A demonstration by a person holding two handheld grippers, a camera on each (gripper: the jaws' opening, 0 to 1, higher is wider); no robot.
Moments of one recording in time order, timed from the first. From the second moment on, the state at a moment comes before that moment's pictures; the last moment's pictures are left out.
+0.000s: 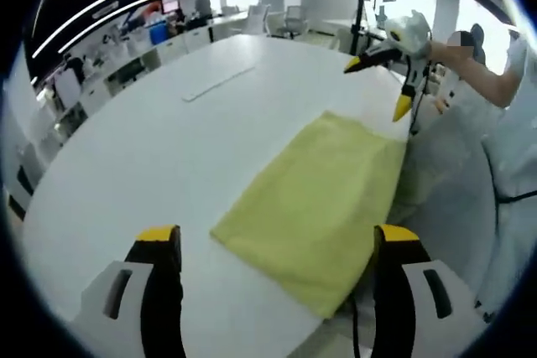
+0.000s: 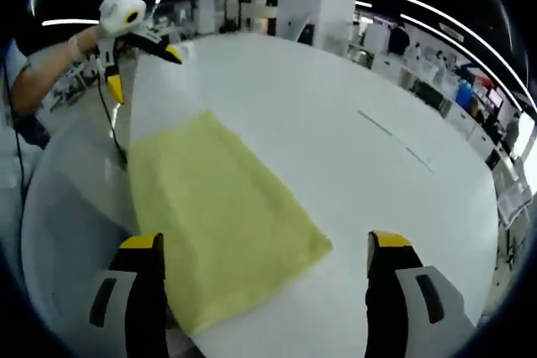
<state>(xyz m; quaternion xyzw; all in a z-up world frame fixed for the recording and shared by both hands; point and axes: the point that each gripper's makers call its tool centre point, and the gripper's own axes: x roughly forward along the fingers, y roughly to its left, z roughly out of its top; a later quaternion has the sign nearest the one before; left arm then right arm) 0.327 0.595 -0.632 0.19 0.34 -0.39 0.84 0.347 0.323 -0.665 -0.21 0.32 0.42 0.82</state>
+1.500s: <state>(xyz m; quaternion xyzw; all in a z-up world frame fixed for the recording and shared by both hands) 0.290 0.595 -0.597 0.16 0.31 -0.38 0.86 0.303 0.326 -0.619 -0.19 0.29 0.42 0.84</state>
